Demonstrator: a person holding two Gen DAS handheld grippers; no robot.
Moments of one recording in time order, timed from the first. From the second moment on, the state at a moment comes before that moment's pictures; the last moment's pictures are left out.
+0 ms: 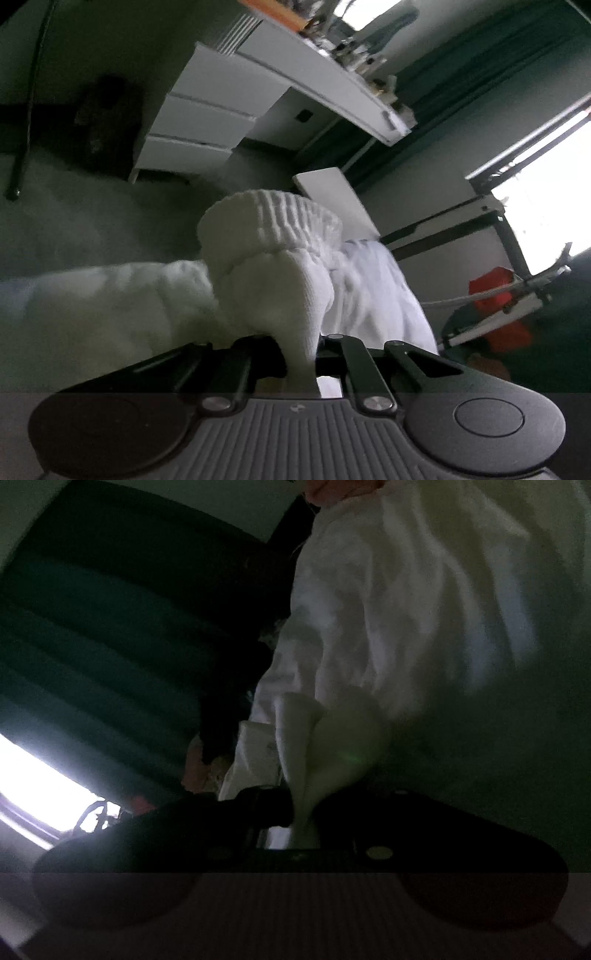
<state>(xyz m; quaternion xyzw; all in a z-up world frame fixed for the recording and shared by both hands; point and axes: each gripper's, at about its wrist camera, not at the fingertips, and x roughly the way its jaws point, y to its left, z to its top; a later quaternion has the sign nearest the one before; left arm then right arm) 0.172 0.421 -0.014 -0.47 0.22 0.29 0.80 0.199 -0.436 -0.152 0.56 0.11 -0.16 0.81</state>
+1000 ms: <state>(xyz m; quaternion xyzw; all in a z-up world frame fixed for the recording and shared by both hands) 0.037 0.376 -0.016 -0.27 0.32 0.29 0.86 0.117 -0.469 -0.197 0.61 0.21 -0.06 0.76</state>
